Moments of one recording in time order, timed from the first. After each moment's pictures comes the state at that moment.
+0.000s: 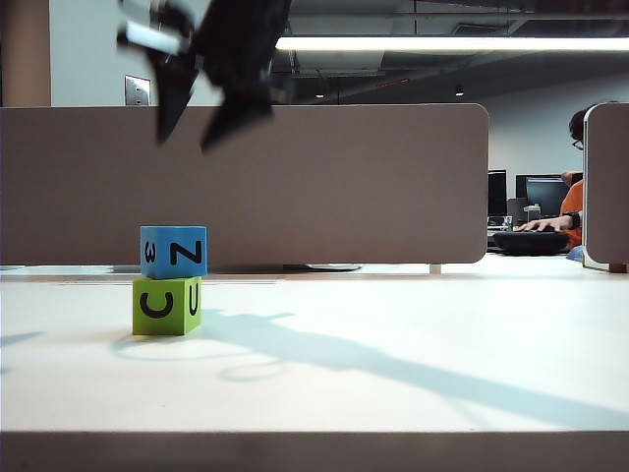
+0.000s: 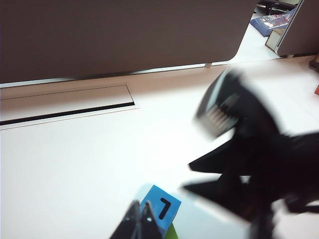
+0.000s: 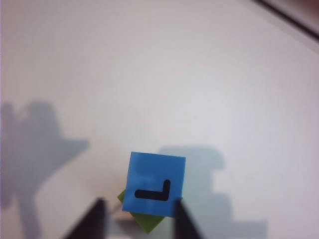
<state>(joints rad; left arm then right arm) -0.10 0.93 1.10 -0.47 0.31 -0.01 0.78 2.06 2.02 -0.66 0.02 0.04</state>
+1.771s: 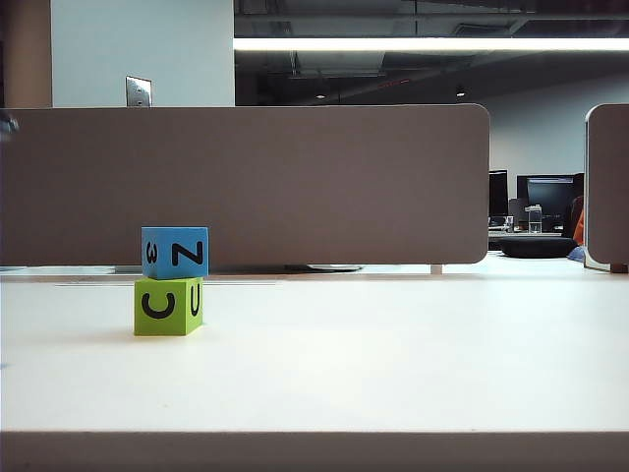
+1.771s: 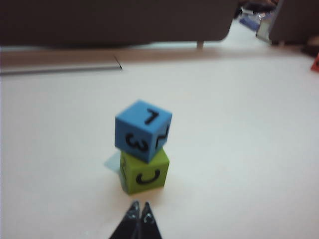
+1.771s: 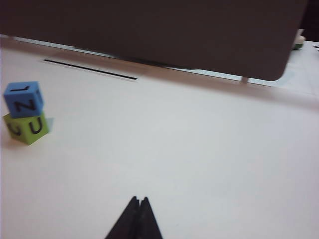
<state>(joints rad) -0.17 0.46 0.22 0.08 0.27 -0.06 0.69 0.09 0.31 -0.33 0.37 -0.02</state>
